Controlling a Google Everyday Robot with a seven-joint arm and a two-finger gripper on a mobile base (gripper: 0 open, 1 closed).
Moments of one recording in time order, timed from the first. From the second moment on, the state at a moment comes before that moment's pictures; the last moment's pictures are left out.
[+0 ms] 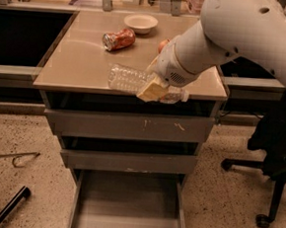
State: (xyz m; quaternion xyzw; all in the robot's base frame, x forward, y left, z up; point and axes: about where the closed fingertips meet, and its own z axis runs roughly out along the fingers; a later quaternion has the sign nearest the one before) arm 0.562 -0.015 0.895 -0.63 0.70 0.07 0.33
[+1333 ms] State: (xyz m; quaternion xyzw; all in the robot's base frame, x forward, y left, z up) arm 0.464 -0.029 0.764 -0.59 0.75 0.14 0.26
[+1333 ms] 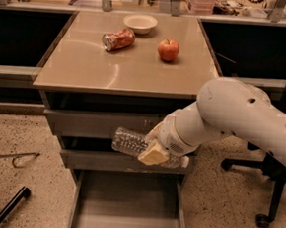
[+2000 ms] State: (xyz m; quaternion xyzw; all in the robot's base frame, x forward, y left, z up) arm 0.436 0.024 0.640 -0.56 0.75 0.24 0.26
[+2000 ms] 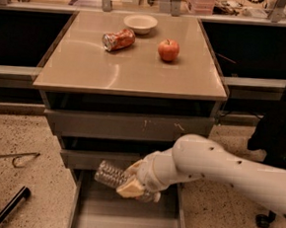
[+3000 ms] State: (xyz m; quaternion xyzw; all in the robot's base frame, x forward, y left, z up) arm 0.422 0.071 0.524 -0.51 0.76 0.31 0.26
